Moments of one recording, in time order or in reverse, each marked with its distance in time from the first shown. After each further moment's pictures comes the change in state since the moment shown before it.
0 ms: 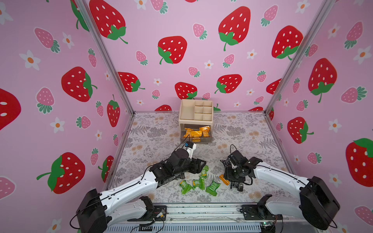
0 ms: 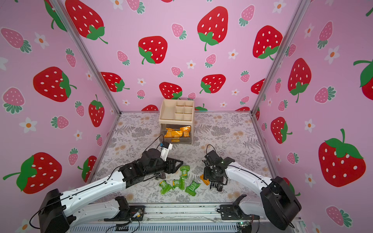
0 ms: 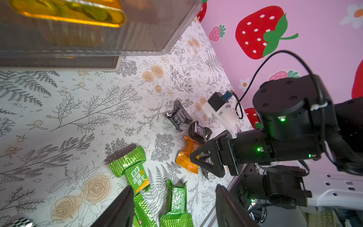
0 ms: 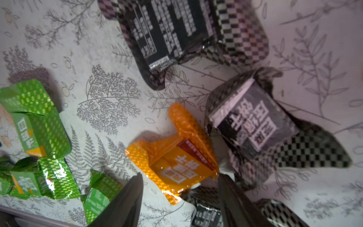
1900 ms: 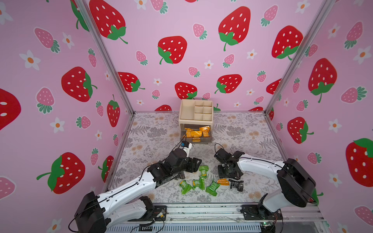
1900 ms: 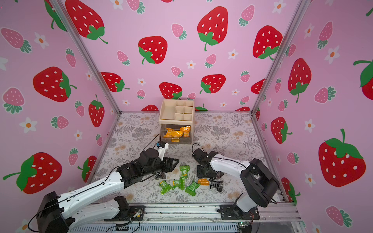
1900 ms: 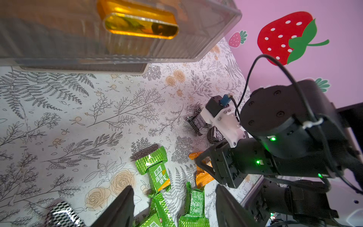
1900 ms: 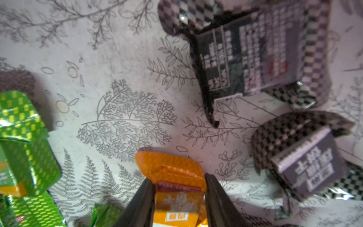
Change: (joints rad) left arm 0.044 -0.030 -0.011 -0.061 -0.074 0.013; right arm 0.140 0.271 0.207 -0.080 0.141 0.011
